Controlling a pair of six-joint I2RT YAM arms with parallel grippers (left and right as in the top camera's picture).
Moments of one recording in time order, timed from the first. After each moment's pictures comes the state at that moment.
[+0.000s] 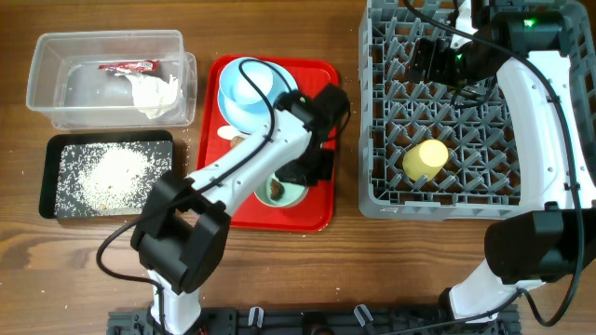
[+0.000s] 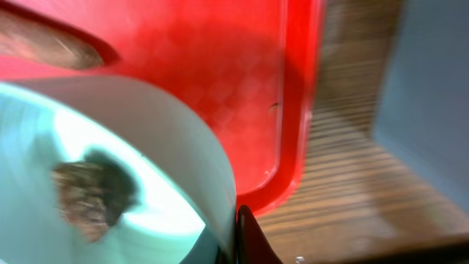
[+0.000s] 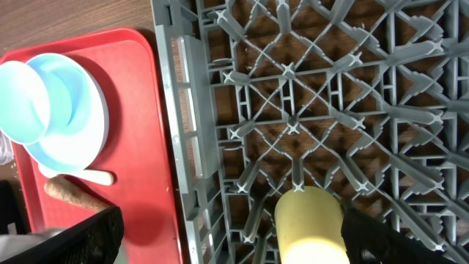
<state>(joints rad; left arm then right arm) -0.68 1.96 1.59 -1.23 0.14 -0.51 0.03 1.84 1.90 -1.29 -0.17 0.26</state>
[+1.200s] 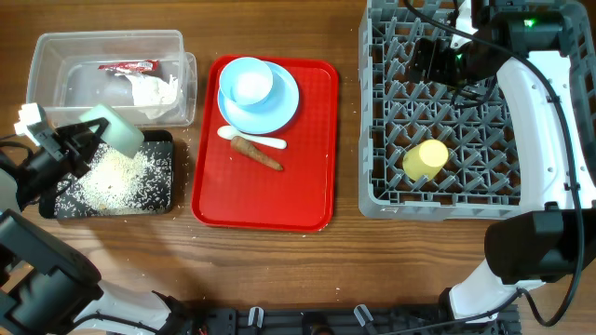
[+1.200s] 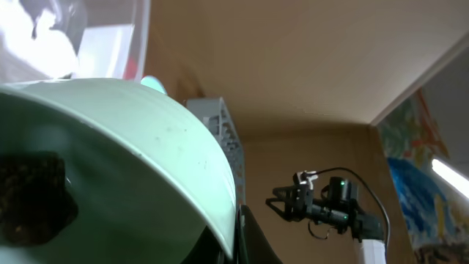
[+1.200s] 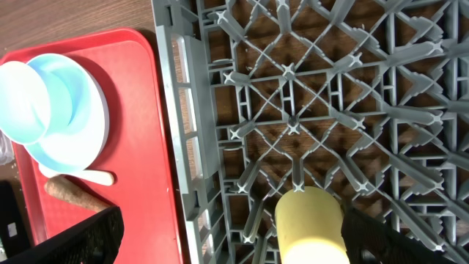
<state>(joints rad) 0.81 1.80 1.24 -1.06 1.47 0.22 0.03 1.84 1.90 -1.29 -0.17 0.26</state>
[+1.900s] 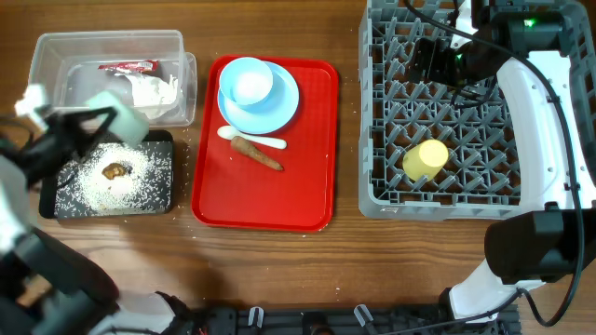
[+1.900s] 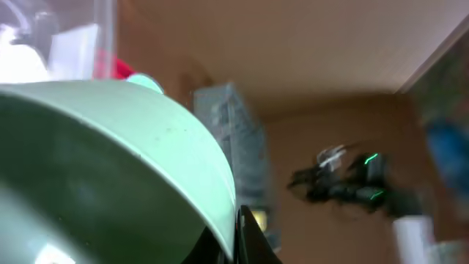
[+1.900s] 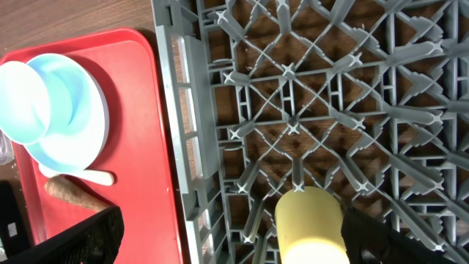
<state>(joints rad) 0.70 1.66 1.28 -0.99 1.35 0.15 0.03 1.84 1.90 -1.29 -0.17 0.26</state>
